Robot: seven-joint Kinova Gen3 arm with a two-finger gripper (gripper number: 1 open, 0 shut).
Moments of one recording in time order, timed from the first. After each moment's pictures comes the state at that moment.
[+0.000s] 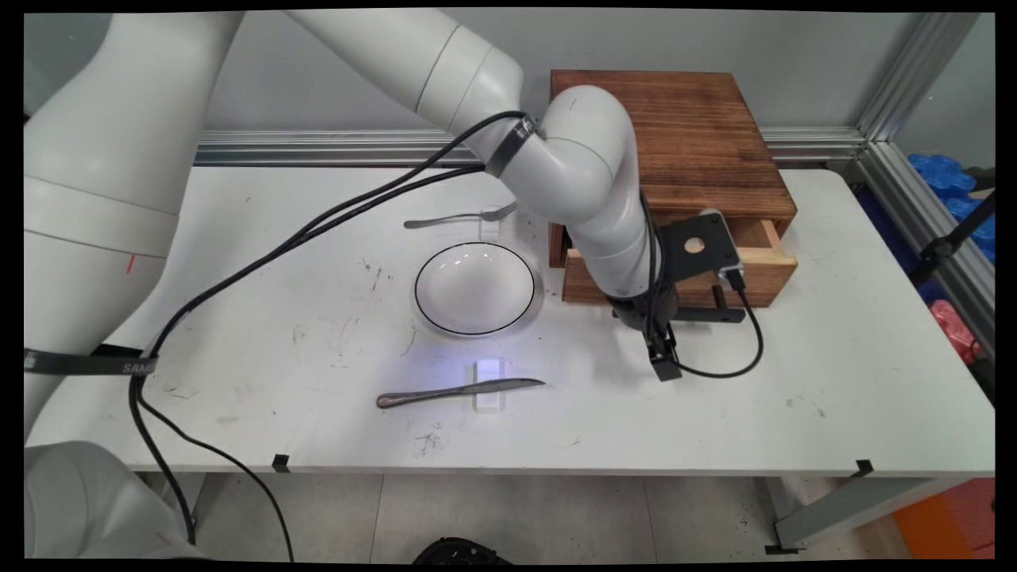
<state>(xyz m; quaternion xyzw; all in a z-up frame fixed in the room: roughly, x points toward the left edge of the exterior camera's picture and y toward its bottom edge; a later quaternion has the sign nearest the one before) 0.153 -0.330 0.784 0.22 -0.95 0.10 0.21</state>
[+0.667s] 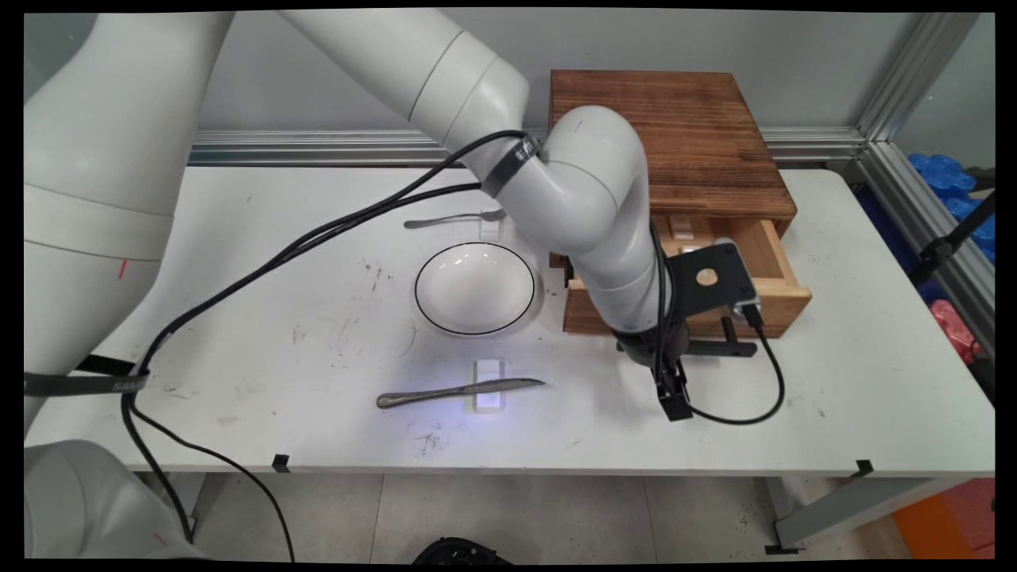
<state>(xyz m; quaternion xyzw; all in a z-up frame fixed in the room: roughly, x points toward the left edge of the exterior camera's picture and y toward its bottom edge) 0.136 -0.288 0.790 0.21 -0.95 0.08 0.21</state>
